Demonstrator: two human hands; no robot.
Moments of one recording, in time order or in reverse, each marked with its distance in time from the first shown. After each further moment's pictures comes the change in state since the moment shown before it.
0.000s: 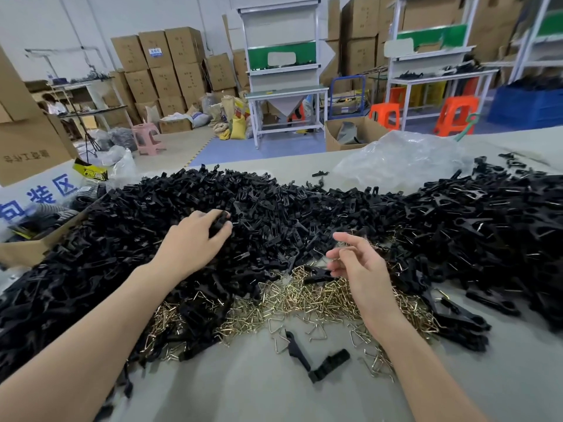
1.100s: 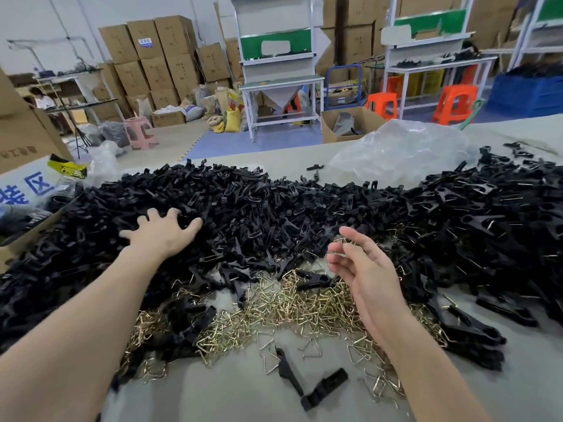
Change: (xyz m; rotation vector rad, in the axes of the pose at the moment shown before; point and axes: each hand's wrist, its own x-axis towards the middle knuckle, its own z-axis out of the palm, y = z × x) left_hand 0.073 -0.055 0.031 0.275 -0.168 -0.418; right_hand 0.019 0.001 -0.009 0.378 0.043 0.183
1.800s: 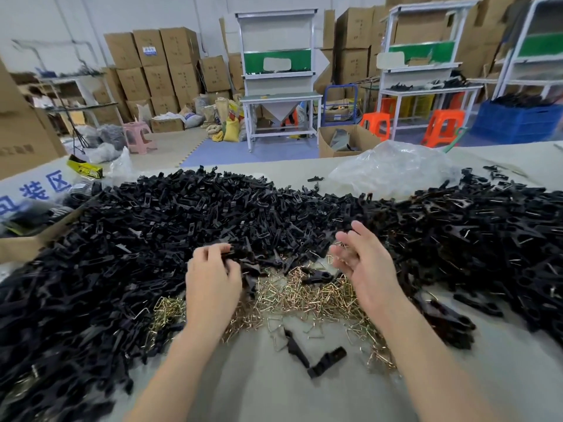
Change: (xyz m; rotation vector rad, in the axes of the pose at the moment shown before) left_hand -0.170 0.038 0.027 -0.670 0.405 0.205; right_hand -0.017 -0.026 0.016 0.046 0.087 0.022
